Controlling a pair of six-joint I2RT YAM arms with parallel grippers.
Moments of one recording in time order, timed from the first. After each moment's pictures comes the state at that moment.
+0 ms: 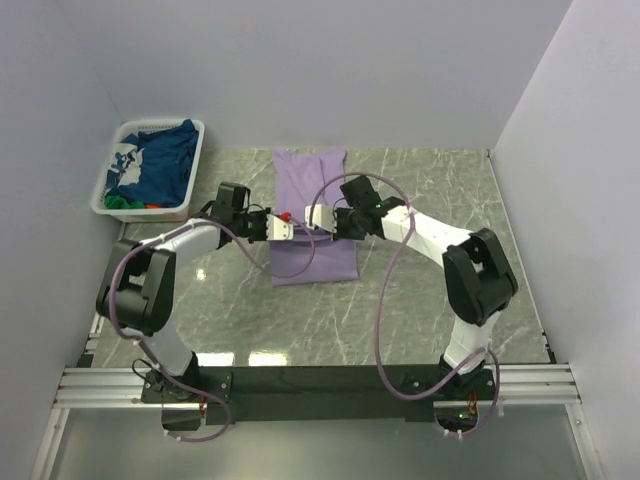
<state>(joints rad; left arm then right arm) -0.30 1.65 0.97 -0.11 0.64 1.25 0.56 1.77 1.26 -0.44 -0.16 -1.03</state>
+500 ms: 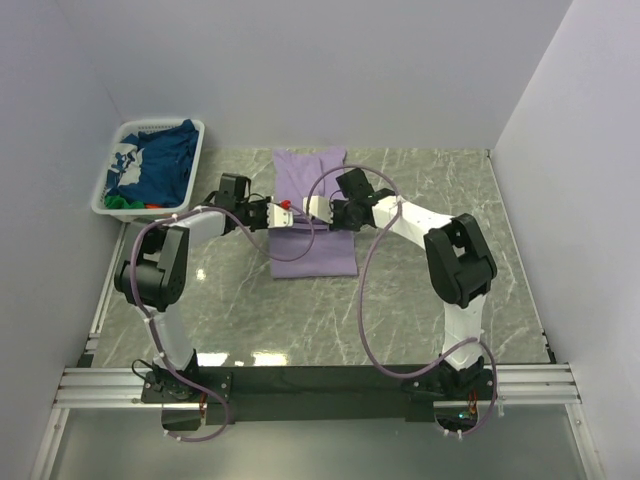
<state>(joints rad) -0.25 1.86 1.13 -0.06 0.66 1.26 0.52 1.97 1.42 -0.41 -0.16 -1.05</state>
